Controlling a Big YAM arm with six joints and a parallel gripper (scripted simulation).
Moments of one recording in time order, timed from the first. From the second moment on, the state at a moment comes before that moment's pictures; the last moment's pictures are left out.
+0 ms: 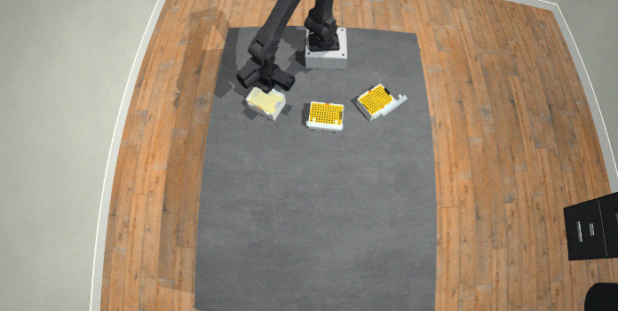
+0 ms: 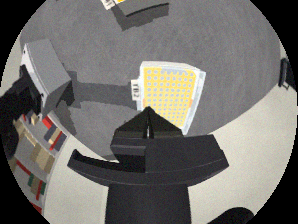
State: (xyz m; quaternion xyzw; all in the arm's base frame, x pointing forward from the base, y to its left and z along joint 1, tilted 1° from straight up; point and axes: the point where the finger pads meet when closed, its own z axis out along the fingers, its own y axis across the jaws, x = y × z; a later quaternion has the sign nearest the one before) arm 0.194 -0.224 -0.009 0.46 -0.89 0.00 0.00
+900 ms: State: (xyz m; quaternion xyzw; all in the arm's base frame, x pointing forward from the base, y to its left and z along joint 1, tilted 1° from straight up) arm 0.193 -0.223 -0.008 0.46 -0.89 -0.01 0.00
